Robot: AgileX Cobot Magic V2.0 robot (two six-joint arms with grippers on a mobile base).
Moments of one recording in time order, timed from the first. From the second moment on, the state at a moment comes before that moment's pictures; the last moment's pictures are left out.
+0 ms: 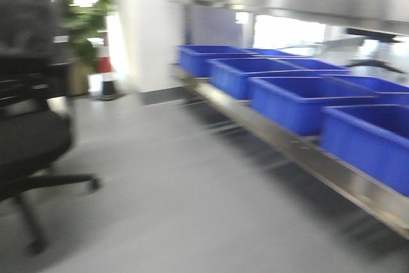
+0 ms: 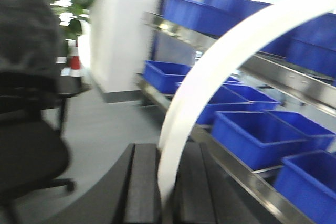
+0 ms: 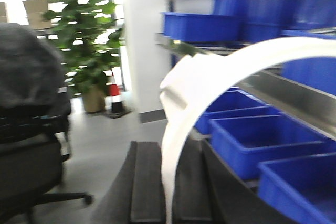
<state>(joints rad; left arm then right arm) -0.06 0.56 -0.74 0.03 0.29 -0.16 0.11 0.49 -0.70 -0.06 0.27 0.18</state>
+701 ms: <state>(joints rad) -0.06 0.56 -0.74 0.03 0.29 -0.16 0.11 0.49 -0.70 -0.06 0.27 0.18</state>
